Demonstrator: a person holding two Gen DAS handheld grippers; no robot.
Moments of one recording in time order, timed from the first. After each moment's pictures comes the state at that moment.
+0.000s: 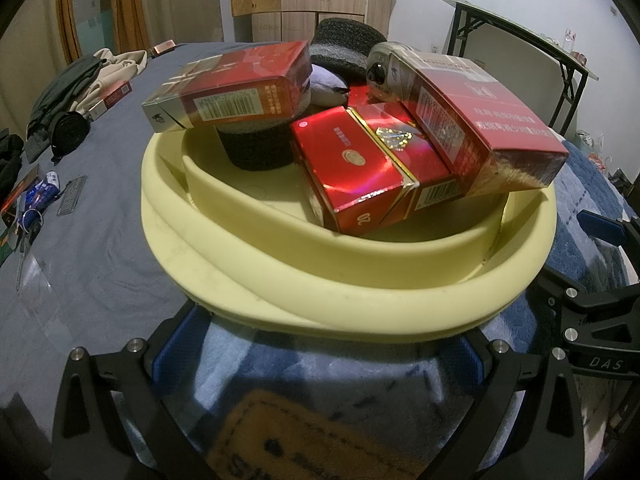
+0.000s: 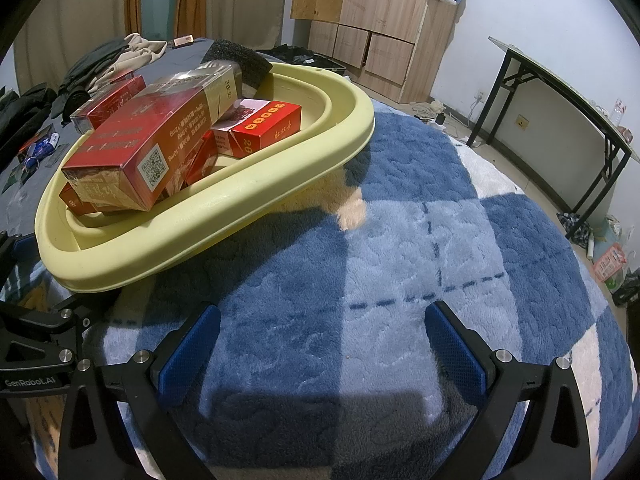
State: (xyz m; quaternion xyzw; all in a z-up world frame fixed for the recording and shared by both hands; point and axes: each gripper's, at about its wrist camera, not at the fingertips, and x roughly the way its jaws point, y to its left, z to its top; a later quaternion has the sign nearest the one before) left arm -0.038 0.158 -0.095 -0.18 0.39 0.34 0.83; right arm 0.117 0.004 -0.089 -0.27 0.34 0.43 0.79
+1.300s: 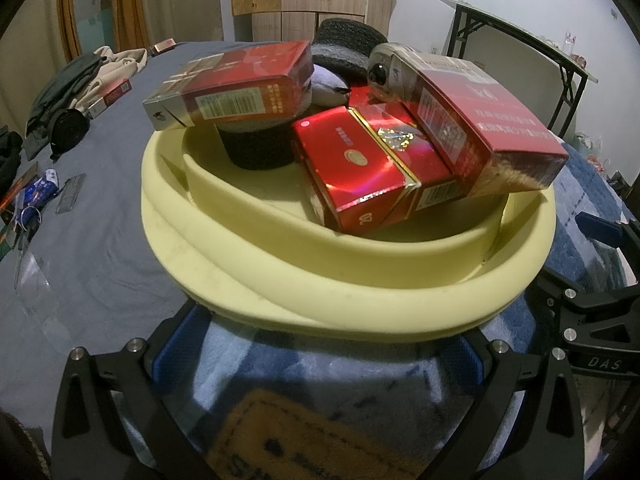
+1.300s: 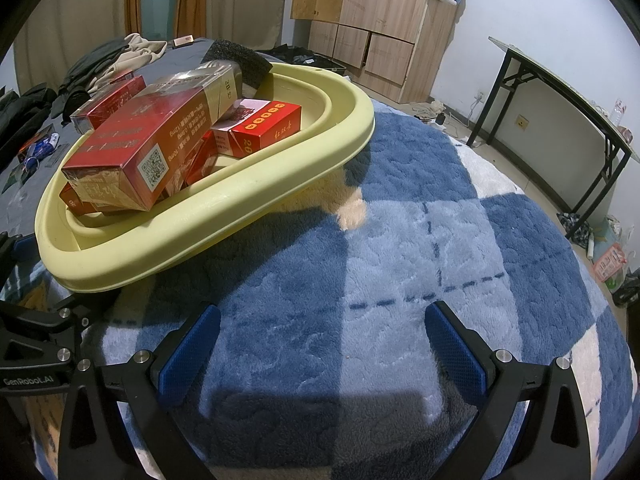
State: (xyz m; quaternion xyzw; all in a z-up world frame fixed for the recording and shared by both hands) left arm -0.041 0.158 -0.096 -0.18 0.39 0.34 0.84; right arm 0.117 0.004 -0.089 -0.27 0.34 0.43 0.79
